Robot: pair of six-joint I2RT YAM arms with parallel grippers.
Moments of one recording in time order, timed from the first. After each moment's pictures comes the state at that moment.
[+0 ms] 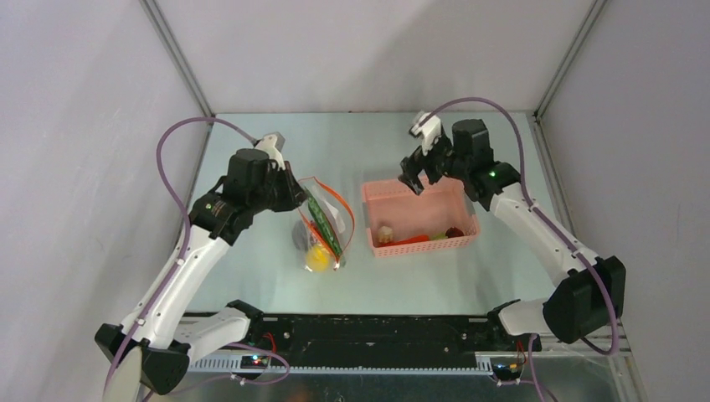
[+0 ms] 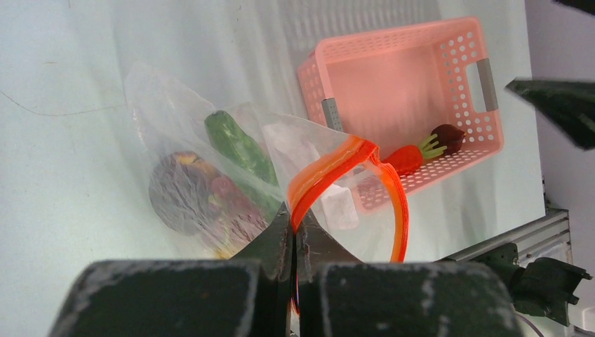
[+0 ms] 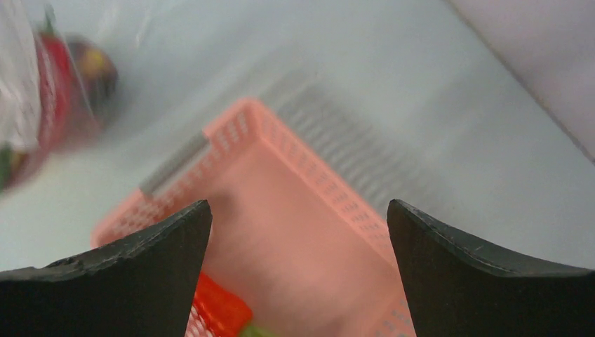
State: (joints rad) left arm -0.42 1.02 1.14 -0.73 0.07 -0.49; right arm 0.42 1.34 1.21 -0.27 -0.37 -0.24
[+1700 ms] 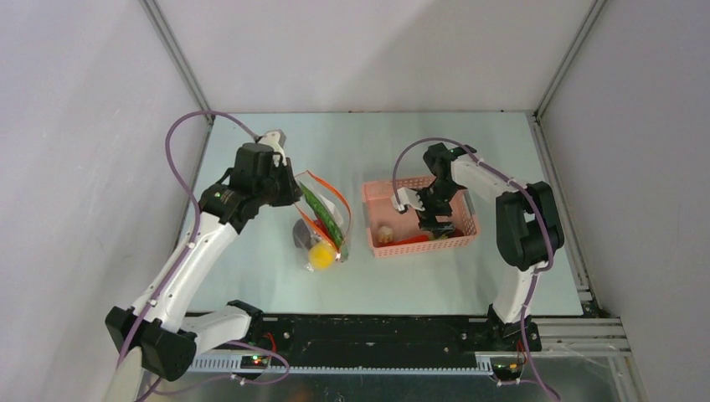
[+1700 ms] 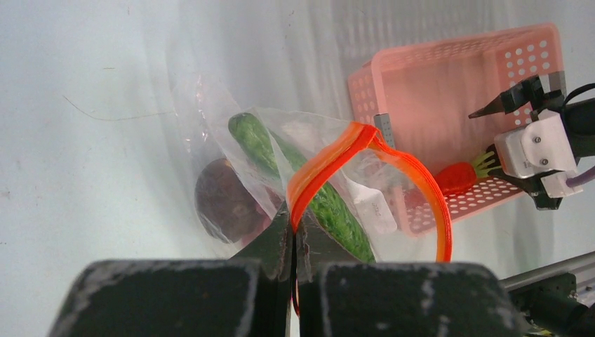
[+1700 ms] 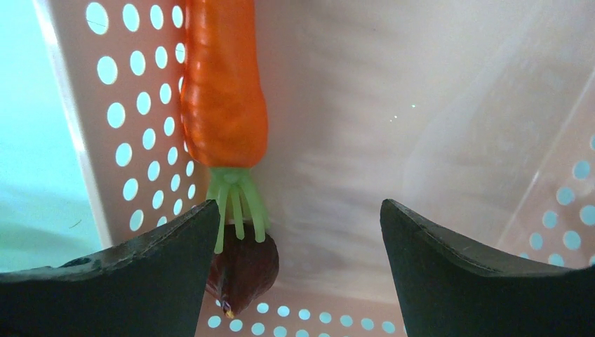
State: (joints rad) left arm -0.38 1.11 1.14 -0.72 0.01 -0.42; right arm 0.37 1.87 1.39 -1.09 -0.39 -1.43
